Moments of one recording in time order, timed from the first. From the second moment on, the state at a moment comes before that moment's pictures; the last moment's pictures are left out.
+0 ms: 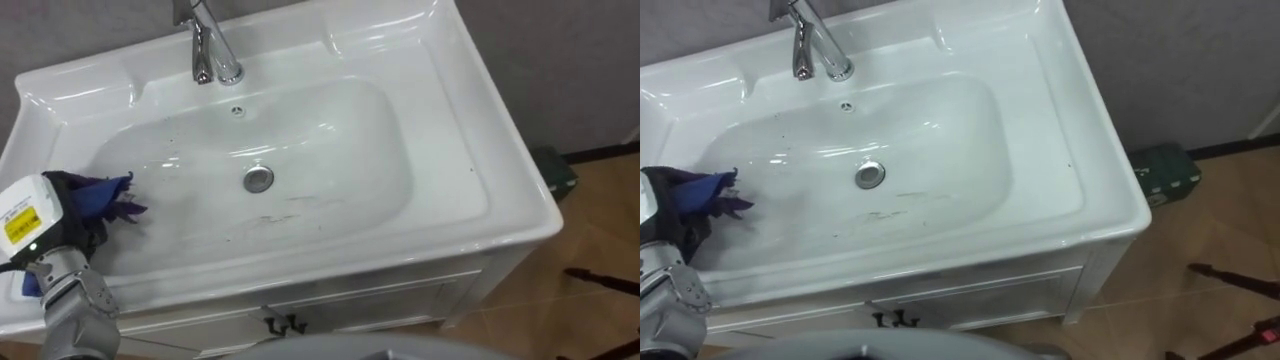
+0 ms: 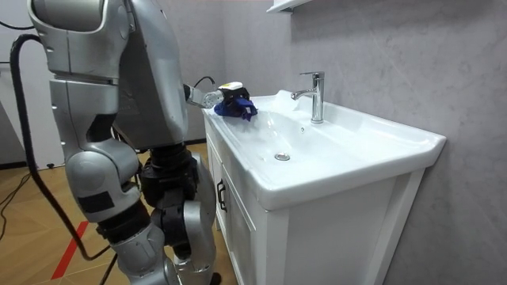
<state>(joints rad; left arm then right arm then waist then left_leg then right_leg) 0.17 0.31 0.28 0.53 0.91 0.11 0.56 0.23 -0.33 -0.15 1.11 -0.29 0.11 -0.09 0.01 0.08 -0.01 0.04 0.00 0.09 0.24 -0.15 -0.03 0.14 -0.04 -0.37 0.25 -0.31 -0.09</state>
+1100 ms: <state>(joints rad) 0.25 0.31 0.43 0.46 0.87 0.19 0.58 0.27 -0.33 -0.18 1.04 -0.27 0.17 -0.07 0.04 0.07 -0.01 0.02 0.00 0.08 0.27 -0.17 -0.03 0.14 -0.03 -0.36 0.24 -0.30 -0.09</state>
